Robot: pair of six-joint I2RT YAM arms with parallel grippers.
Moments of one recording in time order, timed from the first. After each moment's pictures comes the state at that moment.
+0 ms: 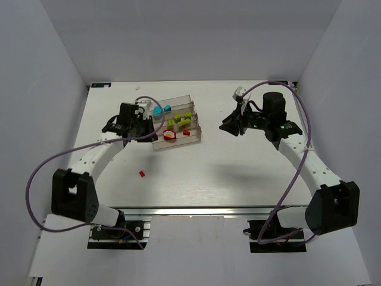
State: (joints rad) left arm -0.25 1.39 1.03 -0.46 0.21 -0.23; right arm 0.29 1.31 1.08 -0.21 -0.84 -0.27
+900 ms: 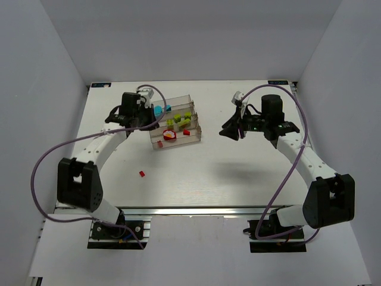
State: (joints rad) left arm -0.24 1.59 1.23 -0.38 0.27 -0.19; right arm 0.26 1.36 1.05 -0.23 -0.93 -0.33
